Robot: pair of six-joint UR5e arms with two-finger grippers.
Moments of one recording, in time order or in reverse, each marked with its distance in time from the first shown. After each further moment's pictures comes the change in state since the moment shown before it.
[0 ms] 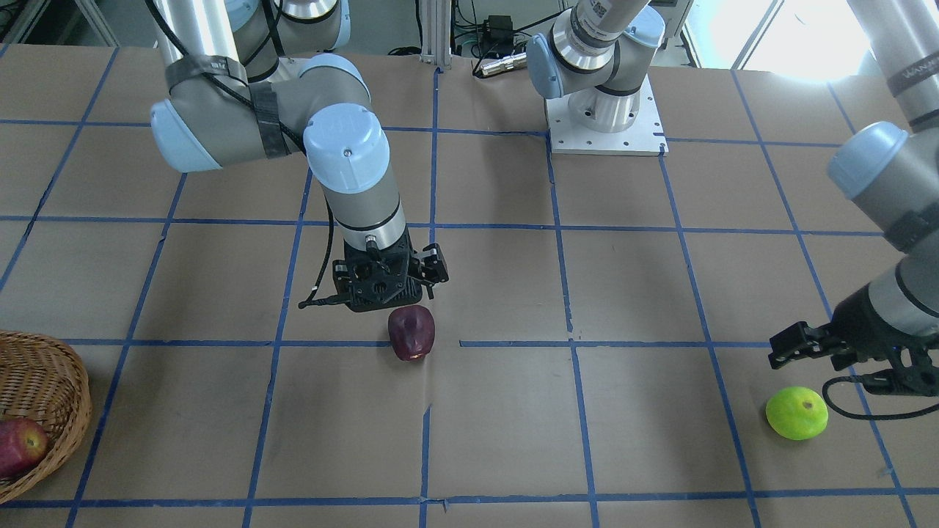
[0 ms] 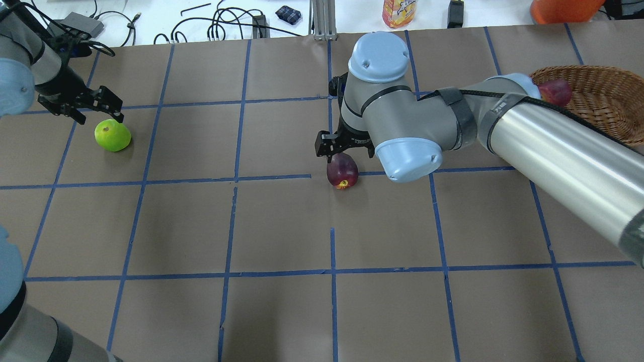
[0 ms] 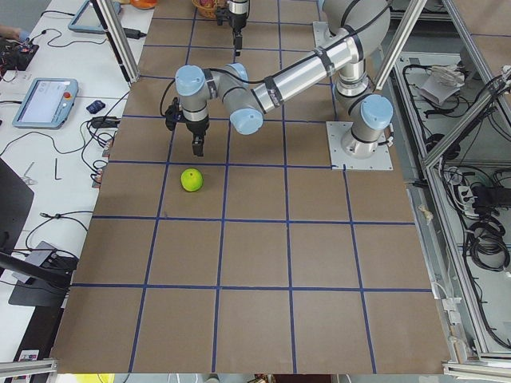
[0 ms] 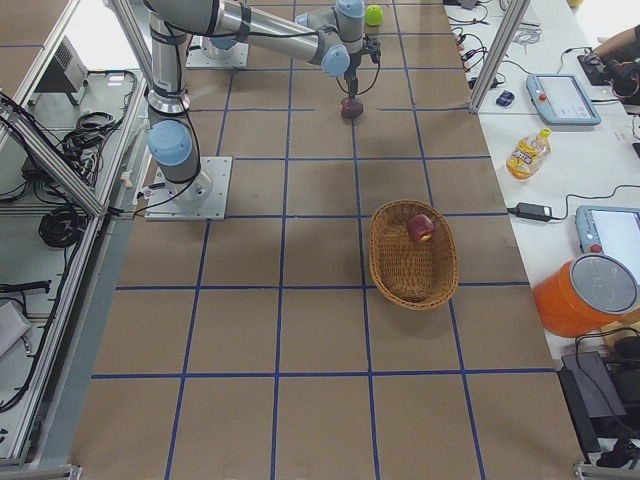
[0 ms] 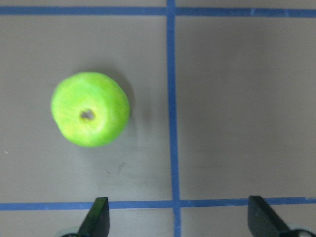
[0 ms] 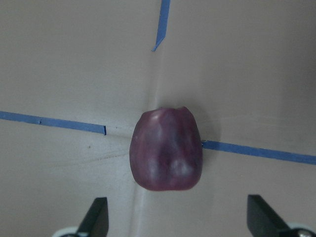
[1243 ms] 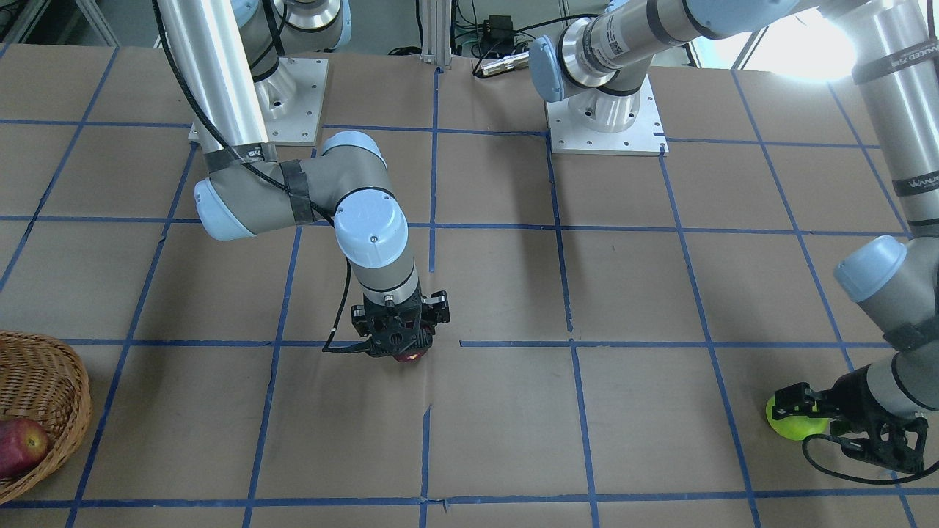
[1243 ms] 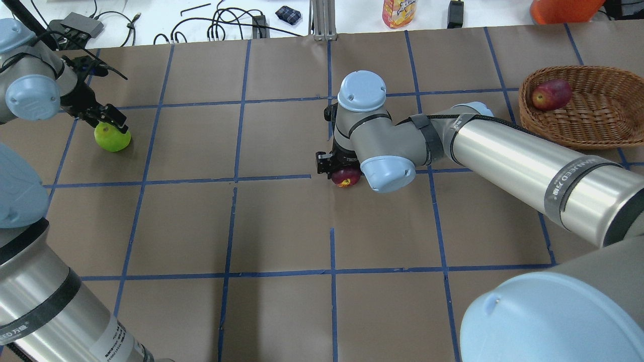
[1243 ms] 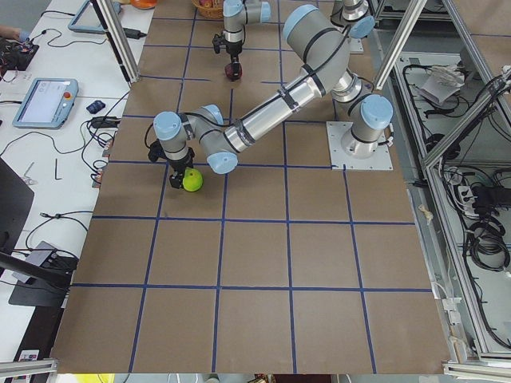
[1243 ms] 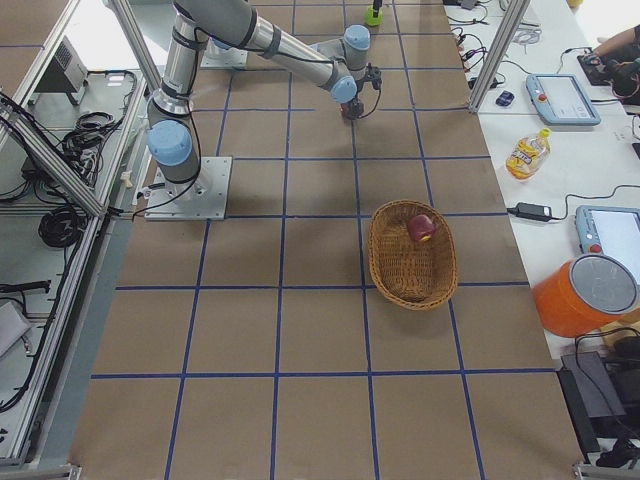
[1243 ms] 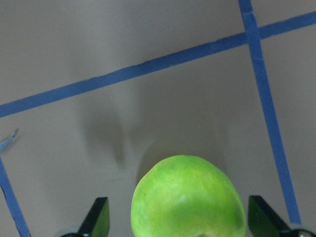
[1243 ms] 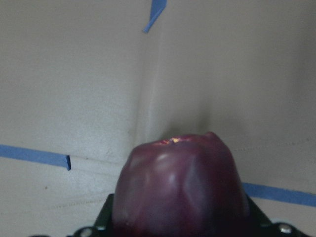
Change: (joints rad) left arm 0.039 -0.240 0.082 0.109 -0.022 0.259; right arm 0.001 0.142 -0.005 -0.099 -0.005 0.001
